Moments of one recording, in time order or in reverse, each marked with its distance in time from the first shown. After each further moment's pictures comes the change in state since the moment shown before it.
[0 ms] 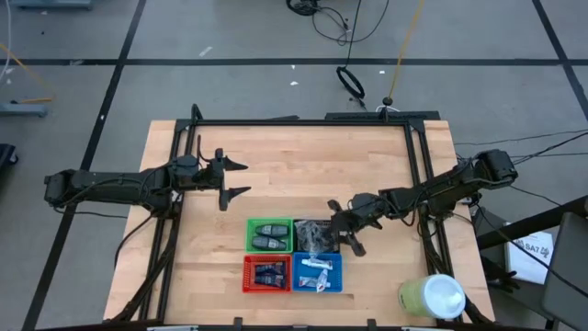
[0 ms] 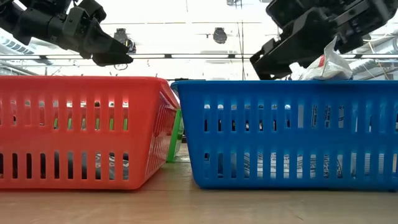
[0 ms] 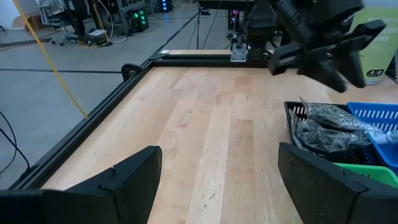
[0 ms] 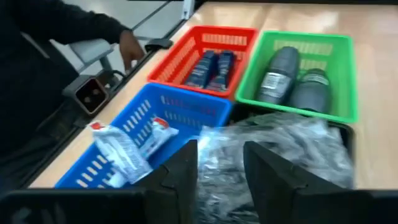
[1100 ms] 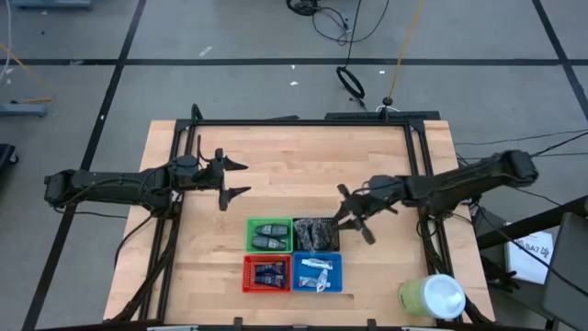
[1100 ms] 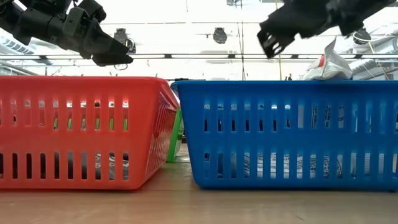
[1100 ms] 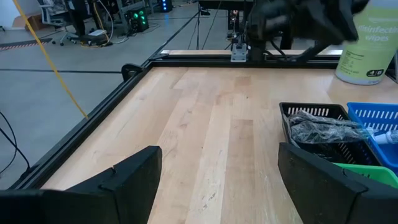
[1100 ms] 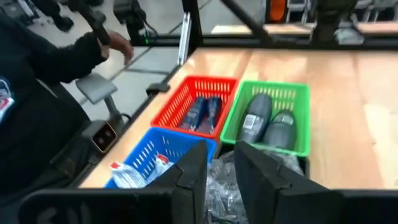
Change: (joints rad) left arm 0.000 0.000 0.000 0.000 0.000 0.000; right arm -0.059 -0.216 0.019 -0.123 -0.050 0.033
